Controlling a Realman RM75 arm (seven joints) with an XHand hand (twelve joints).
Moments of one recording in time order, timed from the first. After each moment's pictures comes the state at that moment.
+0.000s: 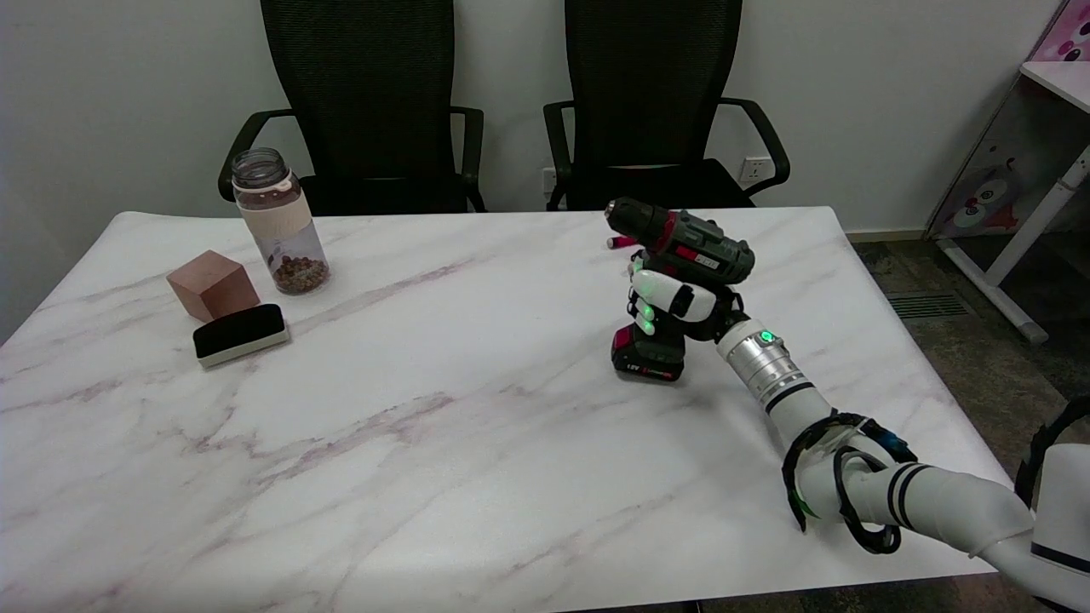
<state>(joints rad) 0.40 -1.01 0.64 -0.59 -2.24 0.97 1.91</state>
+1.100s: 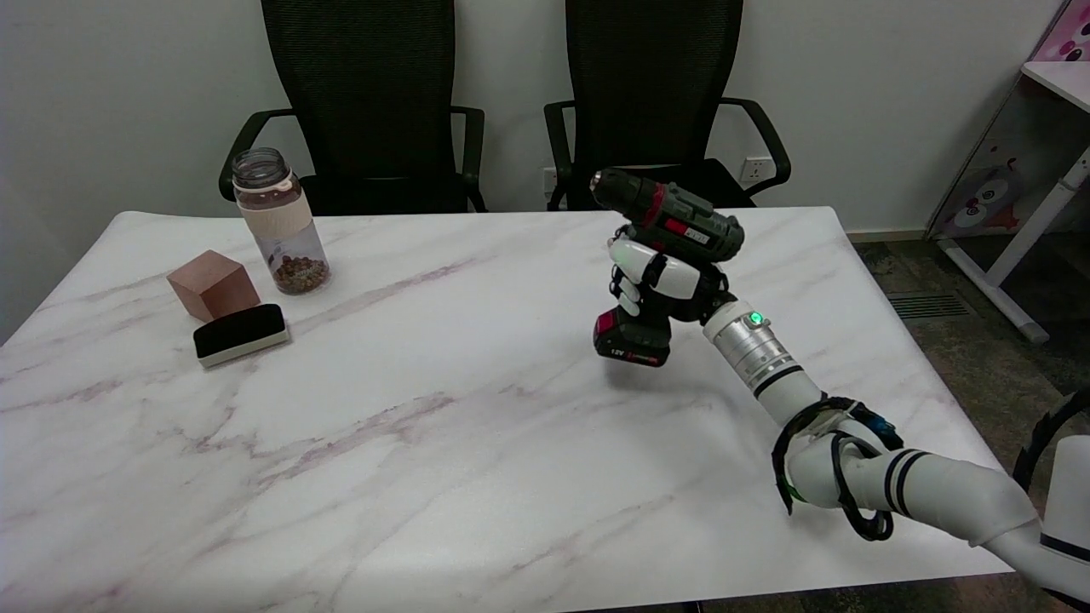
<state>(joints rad) 0.42 -0.98 0.65 -0.72 -2.25 0.95 1.91</state>
